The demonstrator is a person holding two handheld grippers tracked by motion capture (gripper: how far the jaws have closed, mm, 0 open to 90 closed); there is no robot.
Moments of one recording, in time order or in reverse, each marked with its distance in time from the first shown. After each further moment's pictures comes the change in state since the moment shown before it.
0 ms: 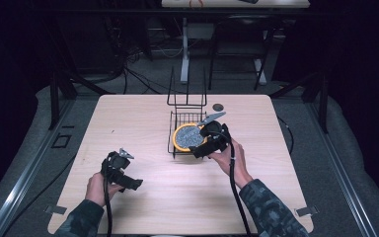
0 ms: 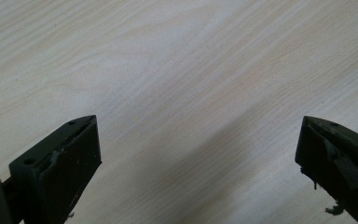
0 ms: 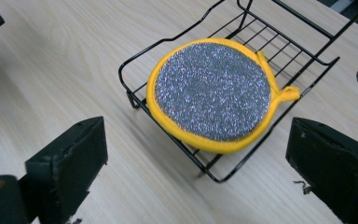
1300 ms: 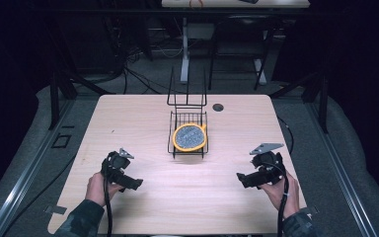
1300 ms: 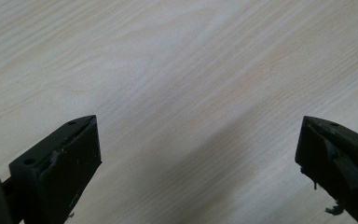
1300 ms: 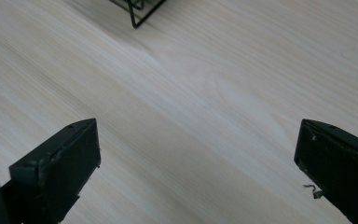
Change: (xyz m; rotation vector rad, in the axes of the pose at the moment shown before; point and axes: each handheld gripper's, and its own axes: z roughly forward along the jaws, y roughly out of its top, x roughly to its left) left arm 0.000 0.000 0.000 -0.008 0.001 0.000; right arm -0.028 -0.127 -0.090 0.082 -0.142 0.132
